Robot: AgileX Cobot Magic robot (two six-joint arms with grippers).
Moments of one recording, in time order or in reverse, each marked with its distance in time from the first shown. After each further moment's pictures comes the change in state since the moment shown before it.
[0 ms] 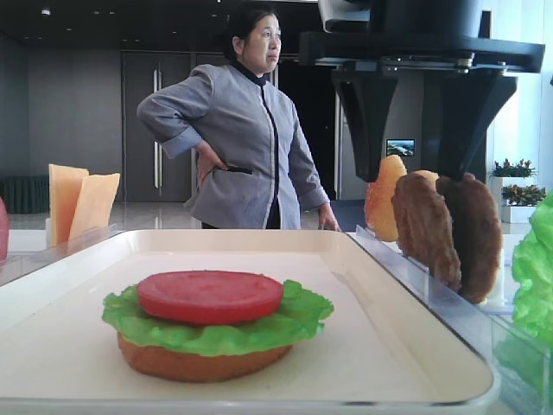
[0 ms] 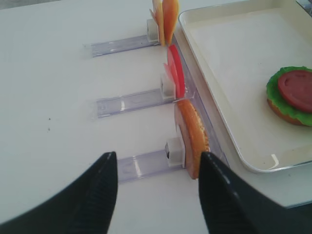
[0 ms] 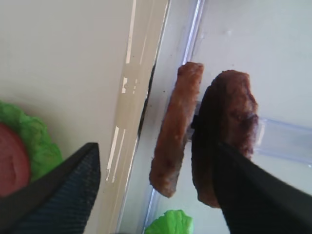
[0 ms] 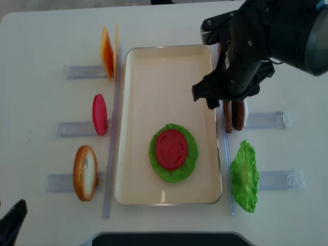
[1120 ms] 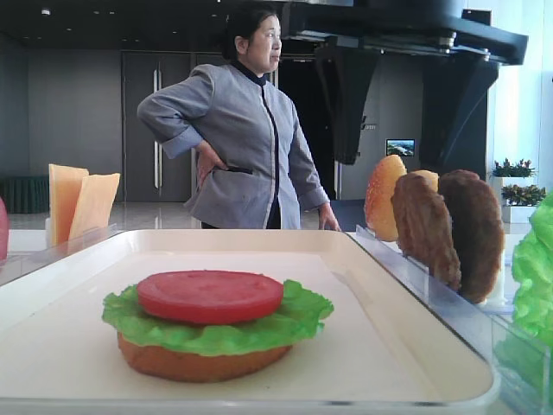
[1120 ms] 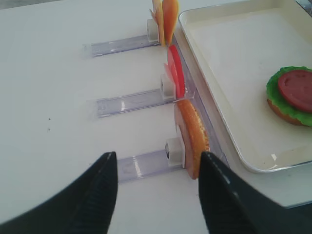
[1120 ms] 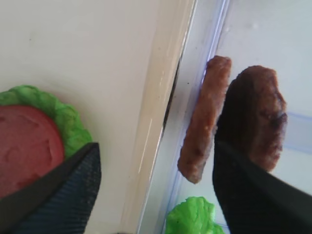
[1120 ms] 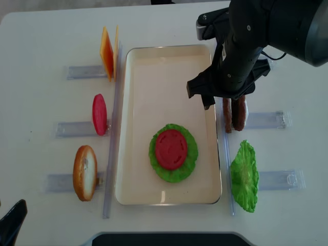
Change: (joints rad) left arm 0.000 0.000 0.000 0.000 0.000 0.000; right arm 0.000 0.008 -0.063 0.098 0.060 -0.064
